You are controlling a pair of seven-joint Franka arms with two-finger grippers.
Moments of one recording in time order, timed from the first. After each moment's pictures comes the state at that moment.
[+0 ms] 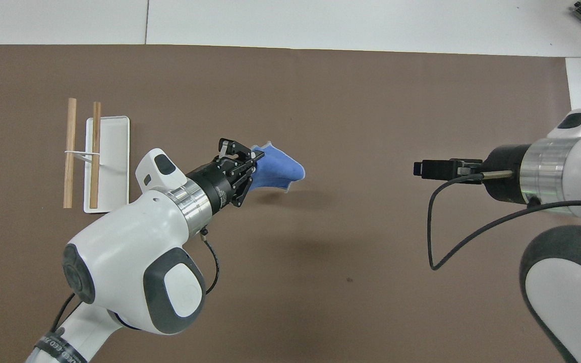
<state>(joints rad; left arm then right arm) -0.17 -0.02 -0.30 -2.22 -0.85 2.93 -1.11 0.13 -0.16 0.01 -1.79 0.07 1.77 0.22</state>
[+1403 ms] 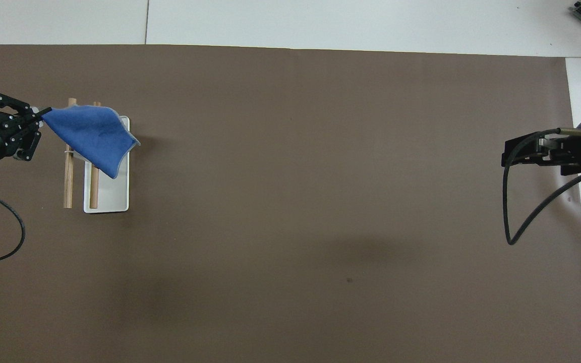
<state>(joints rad) 0.35 -0.01 -0.30 -2.12 -0.85 2.70 -0.71 0.03 -0.01 0.01 -1.56 0.00 1.57 0.19</state>
